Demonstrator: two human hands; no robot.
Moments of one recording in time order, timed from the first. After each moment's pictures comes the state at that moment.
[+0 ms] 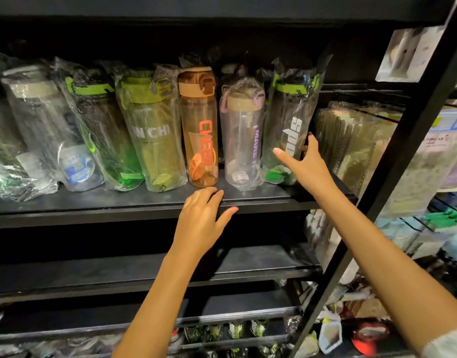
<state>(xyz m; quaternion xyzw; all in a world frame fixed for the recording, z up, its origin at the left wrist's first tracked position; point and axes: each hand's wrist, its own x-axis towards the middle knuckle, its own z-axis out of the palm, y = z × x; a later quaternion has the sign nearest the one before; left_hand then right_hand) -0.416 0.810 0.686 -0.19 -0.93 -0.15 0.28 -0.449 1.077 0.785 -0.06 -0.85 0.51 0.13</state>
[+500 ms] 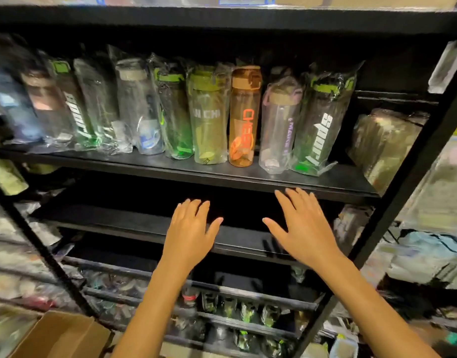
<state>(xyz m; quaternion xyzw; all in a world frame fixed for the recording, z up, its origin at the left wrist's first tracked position) -0.273 0.754 0.660 -0.02 -0.96 -0.14 0.23 -0.301 1.025 0.711 0.19 -0.97 0.06 0.17</state>
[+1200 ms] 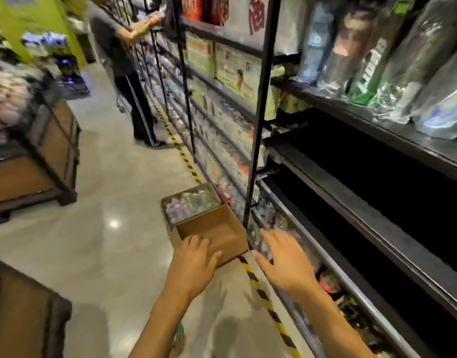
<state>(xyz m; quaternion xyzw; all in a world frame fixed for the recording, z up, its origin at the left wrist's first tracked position) 0.092 0.543 0.537 0.46 -0.88 -0.09 0.07 -0.127 0.657 0.565 0.59 -0.80 0.08 -0.12</state>
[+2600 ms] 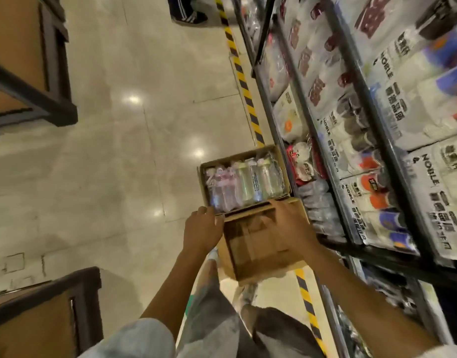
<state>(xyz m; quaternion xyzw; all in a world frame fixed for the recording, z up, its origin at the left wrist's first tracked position) 0.079 -0.210 0.251 0.62 -0.68 -0.36 -0.11 -0.167 -0.158 0.253 0.55 -0.74 -0.04 -0.38</state>
